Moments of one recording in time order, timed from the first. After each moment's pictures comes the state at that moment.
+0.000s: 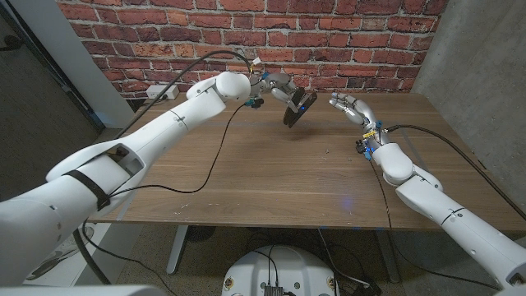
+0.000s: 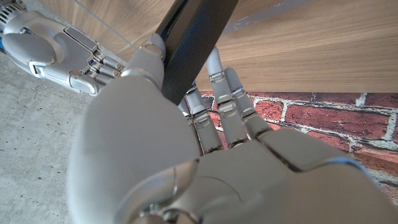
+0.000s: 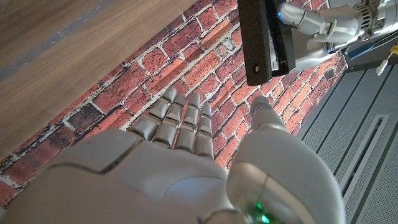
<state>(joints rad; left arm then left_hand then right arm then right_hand) 0.21 0.49 0.84 -1.43 0.07 0.13 -0.38 1.23 0.01 0.34 -0.16 0.19 0.97 -0.06 0.47 0.25 0.99 -0.09 0.47 0.36 0.94 0.02 0.51 0.61 0.28 0.05 1.01 0.47 -0.96 -0.70 -0.38 -1.63 0.13 0.28 -0.27 0.62 0.03 0.40 -0.17 0.19 0.36 -0.02 0.21 0.18 0.43 -0.01 0.25 0.18 0.37 -0.04 0.20 0.17 0.24 -0.04 0.41 0.19</state>
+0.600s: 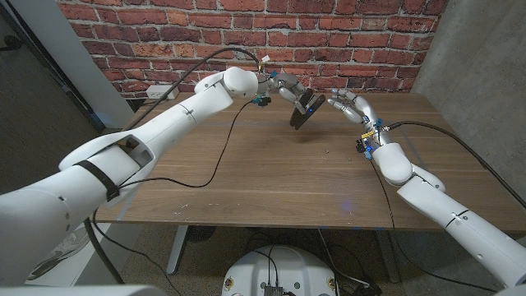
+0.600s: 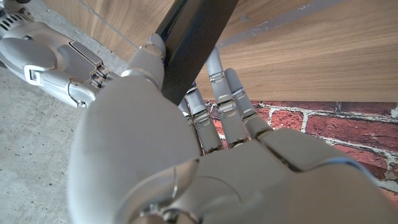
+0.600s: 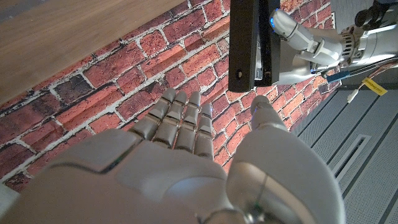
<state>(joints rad) 0.15 0.43 0.88 -1.35 0.05 0.11 -0.44 1.24 0.01 0.34 -0.16 0.19 0.97 -0.06 0.47 0.26 0.99 -0.09 0.46 0.38 0.94 0.02 0.51 0.62 0.27 0.05 1.04 0.47 -0.98 -0.71 -0.37 -1.69 0.00 0.21 -0.35 0.62 0.04 0.38 -0.15 0.19 0.37 -0.03 0.21 0.19 0.45 -0.01 0.25 0.19 0.39 -0.04 0.20 0.18 0.22 0.00 0.40 0.19</state>
